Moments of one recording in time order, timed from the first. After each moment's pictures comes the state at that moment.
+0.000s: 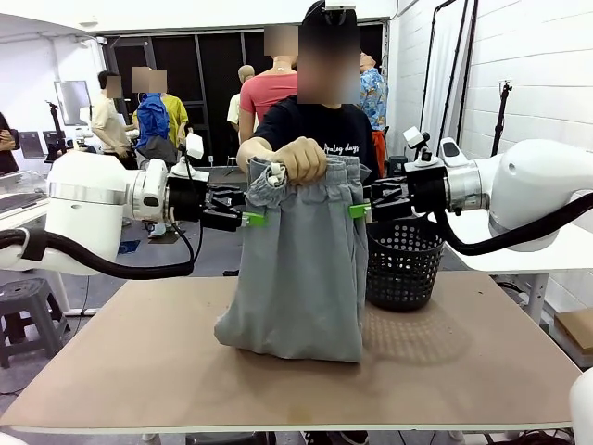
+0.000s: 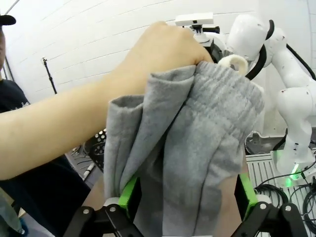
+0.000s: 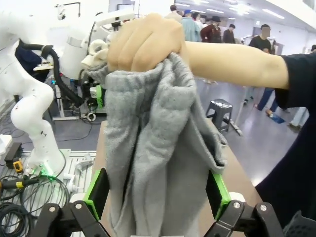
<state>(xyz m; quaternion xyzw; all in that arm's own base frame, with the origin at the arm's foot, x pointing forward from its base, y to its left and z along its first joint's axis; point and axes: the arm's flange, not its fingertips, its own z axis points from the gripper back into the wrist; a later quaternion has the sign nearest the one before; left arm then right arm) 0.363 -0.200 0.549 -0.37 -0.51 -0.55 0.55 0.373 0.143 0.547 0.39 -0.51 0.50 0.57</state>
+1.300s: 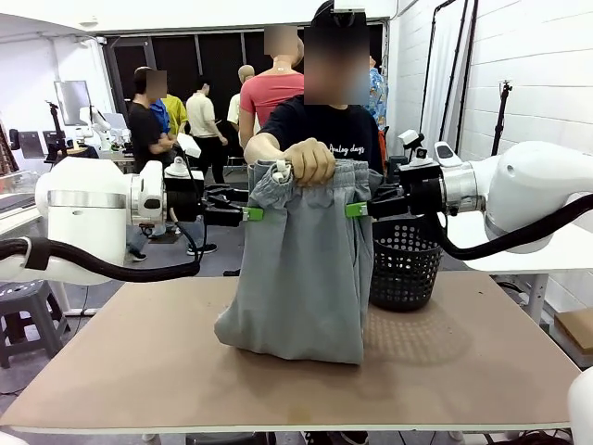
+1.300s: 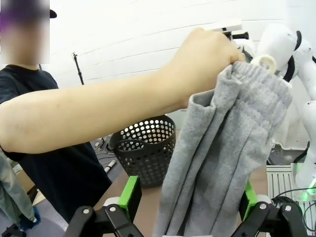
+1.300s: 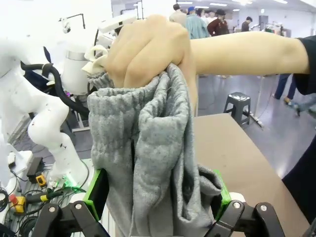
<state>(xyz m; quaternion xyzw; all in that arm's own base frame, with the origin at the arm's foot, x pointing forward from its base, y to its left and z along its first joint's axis) 0.358 -0.197 0.548 -0.34 -0.55 -0.50 0.58 0.368 0.152 0.543 0.45 -0.46 0.48 0.59</state>
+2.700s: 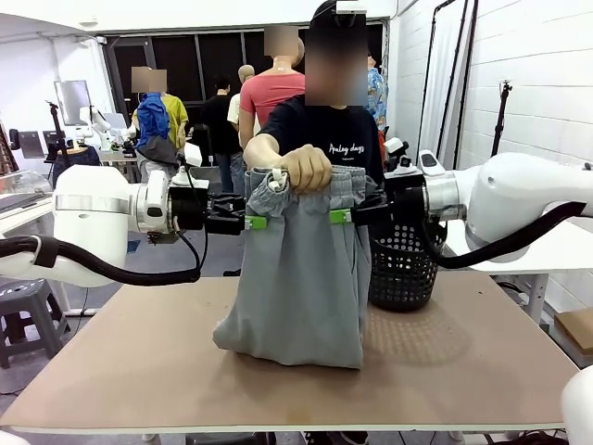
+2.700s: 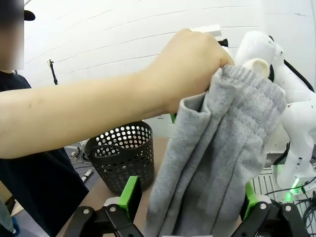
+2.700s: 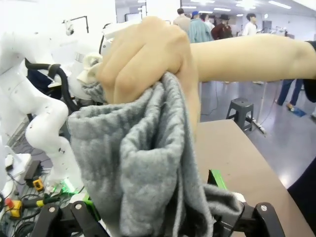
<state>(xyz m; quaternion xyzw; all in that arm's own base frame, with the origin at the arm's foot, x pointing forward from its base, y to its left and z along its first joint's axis) 0.369 -0.203 0.529 -0.40 -0.53 -0.52 0.55 0.372 0.181 0.528 0.46 -0.48 0.48 0.58</state>
